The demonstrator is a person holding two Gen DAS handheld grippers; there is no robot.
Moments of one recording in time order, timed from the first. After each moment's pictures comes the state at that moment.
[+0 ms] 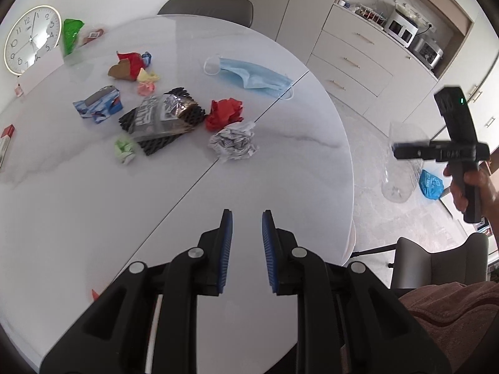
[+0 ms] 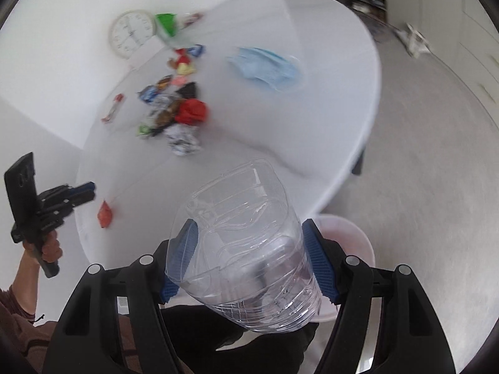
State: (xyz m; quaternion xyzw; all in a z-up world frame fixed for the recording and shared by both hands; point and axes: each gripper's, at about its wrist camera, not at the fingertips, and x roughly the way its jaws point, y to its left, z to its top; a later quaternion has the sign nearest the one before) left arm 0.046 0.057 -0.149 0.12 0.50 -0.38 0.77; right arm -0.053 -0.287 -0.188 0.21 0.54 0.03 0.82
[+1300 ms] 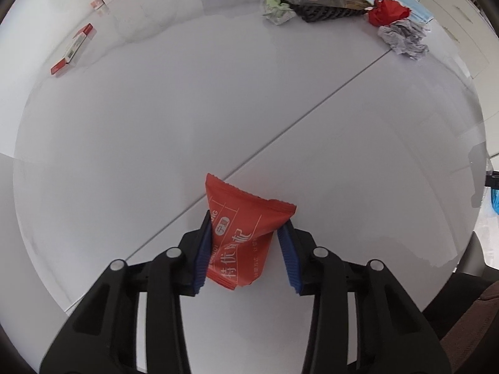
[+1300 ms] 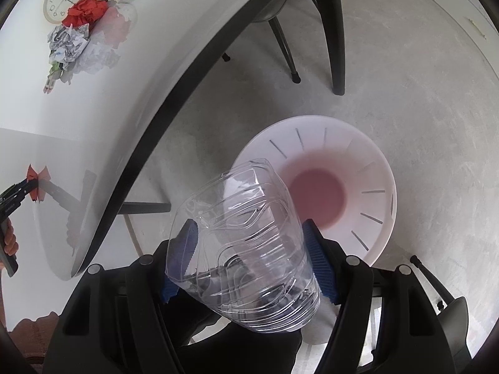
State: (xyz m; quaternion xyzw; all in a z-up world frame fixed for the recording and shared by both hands) left arm 0.078 0.179 -0.256 0.19 0.60 -0.17 0.76; right arm -0.089 -0.277 -0.363 0.24 0.64 0.00 0.73
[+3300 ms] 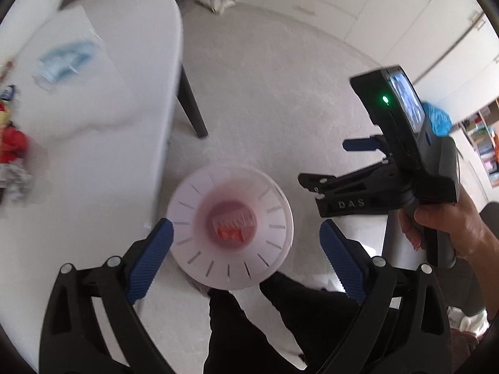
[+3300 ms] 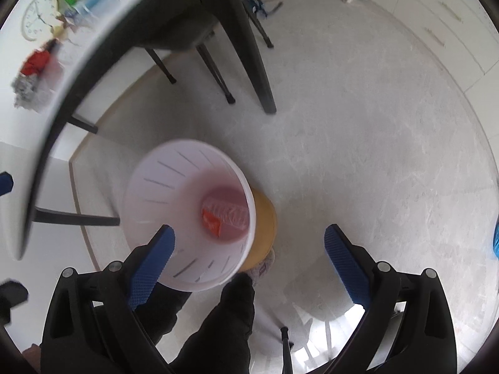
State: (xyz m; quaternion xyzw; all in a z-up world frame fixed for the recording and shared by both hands) left arm -0.095 -0.227 -0.198 0.25 0.55 -0.38 0.70; right arm -0.149 -0.413 -0.340 0.17 0.61 -0.08 0.77
